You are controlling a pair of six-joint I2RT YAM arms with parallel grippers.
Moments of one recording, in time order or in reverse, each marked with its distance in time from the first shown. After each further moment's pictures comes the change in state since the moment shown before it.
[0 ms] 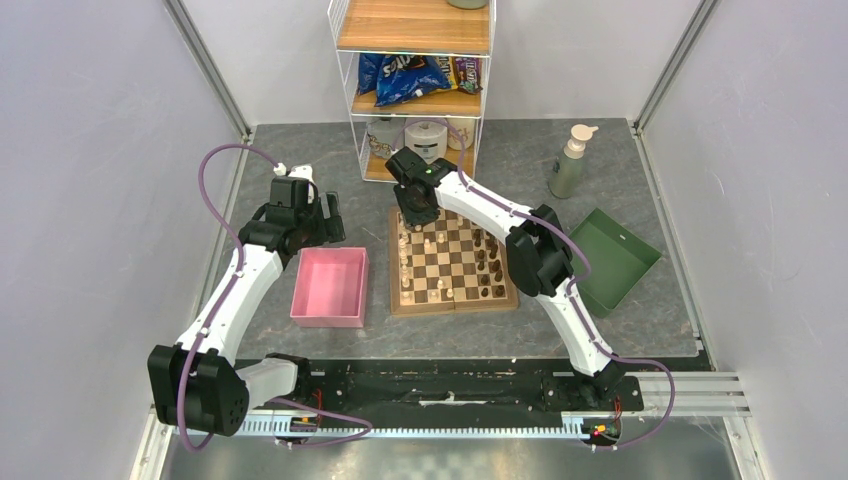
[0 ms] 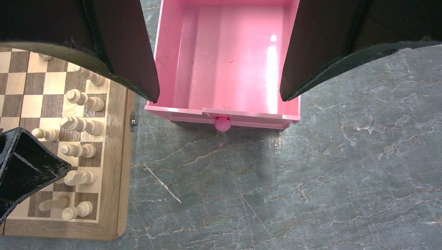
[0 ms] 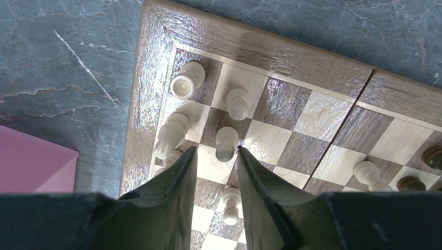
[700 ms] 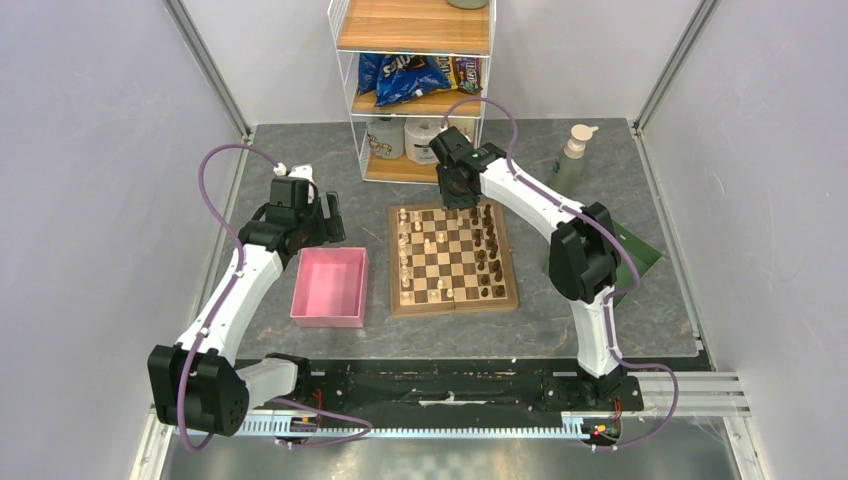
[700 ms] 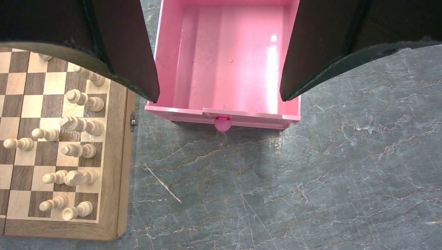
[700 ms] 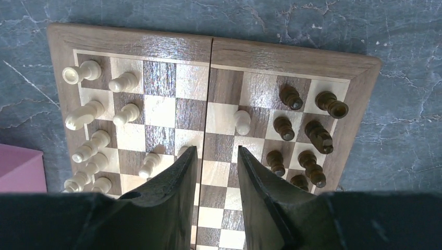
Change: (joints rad) left arm 0.000 0.000 0.000 0.000 0.000 0.000; right arm -0.131 -0.278 -0.266 0.039 0.055 0.035
